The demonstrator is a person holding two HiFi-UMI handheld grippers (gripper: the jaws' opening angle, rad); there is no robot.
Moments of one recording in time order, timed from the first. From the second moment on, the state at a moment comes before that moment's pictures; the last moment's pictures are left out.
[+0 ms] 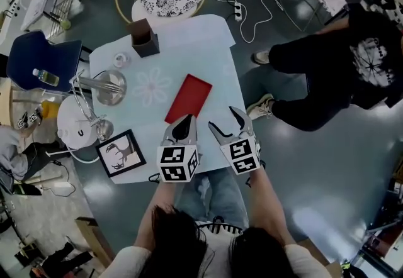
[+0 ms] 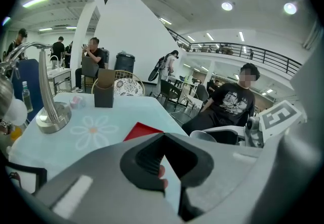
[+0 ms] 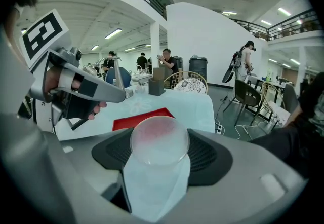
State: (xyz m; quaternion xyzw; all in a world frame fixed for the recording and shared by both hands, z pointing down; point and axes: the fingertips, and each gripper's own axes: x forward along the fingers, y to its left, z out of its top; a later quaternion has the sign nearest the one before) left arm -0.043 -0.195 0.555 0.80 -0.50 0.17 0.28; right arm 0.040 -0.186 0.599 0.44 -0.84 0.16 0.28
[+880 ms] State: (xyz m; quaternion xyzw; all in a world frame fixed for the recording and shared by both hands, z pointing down) left arm -0.028 -0.202 0.582 0.81 -0.48 0.18 0.28; right arm 0.040 -0.186 0.634 0.44 -0.84 0.17 0.26
